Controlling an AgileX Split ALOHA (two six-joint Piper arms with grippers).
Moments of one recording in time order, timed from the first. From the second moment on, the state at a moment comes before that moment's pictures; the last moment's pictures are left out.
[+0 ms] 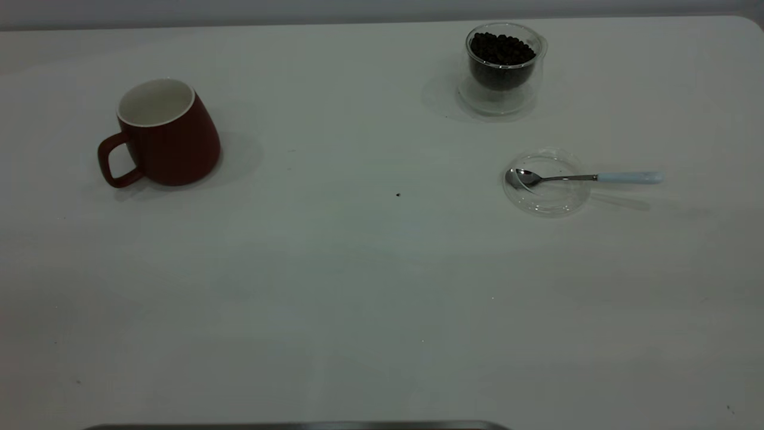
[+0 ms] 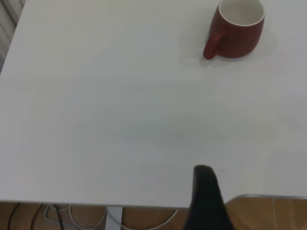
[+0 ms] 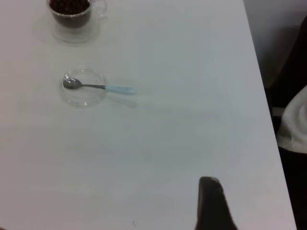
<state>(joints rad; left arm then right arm) 0.03 -0.02 -0.49 0.04 1.14 -0.02 -0.02 -0.02 -0.47 0.00 1.13 -0.06</state>
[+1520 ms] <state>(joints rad) 0.03 0.25 -0.58 0.08 1.04 -0.01 -0.02 -0.02 -0.47 0.00 1.13 -0.06</state>
